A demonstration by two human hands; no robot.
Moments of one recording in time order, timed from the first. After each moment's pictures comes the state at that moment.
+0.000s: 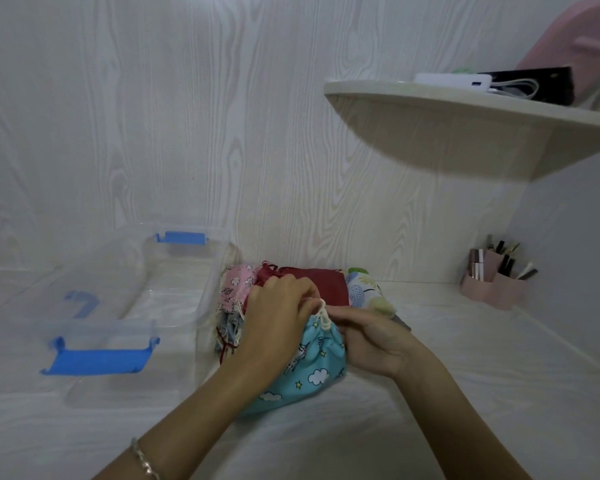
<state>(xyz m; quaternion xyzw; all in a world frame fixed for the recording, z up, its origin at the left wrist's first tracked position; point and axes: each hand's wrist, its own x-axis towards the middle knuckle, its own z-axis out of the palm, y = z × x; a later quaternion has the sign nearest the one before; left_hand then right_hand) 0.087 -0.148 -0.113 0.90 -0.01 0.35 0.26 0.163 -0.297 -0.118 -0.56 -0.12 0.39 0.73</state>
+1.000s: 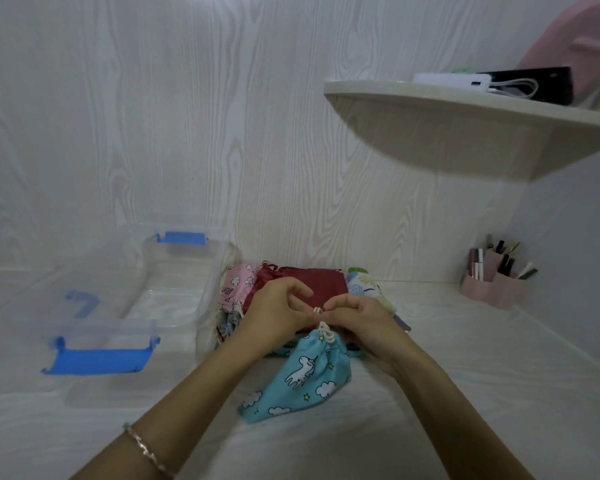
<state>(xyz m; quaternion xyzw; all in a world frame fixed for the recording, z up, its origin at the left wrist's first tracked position) 0.092 -0.136 -0.105 0.85 0.04 0.16 0.50 0.158 -0.295 -0.115 -0.71 -0.19 0.18 0.66</state>
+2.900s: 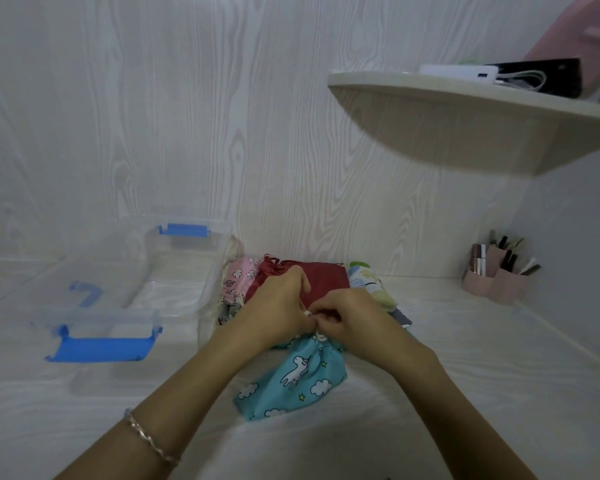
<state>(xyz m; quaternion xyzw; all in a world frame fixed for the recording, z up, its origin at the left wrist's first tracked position) 0.084 -0.137 -0.091 0.94 -0.01 0.11 0.33 0.136 -0.285 -0.095 -0.86 -0.45 -0.10 0.22</state>
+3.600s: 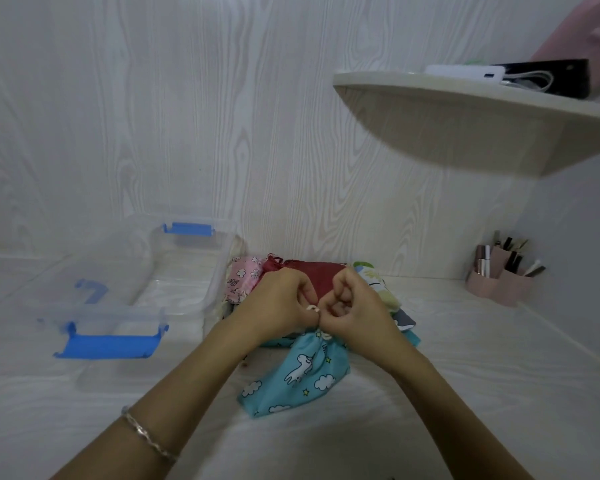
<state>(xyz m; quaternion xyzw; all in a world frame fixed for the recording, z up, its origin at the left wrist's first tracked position) 0.081 -0.131 -0.086 0.93 -0.02 0.15 0.33 0.134 -0.282 -0.108 -0.80 -0.34 -0.03 0.49</state>
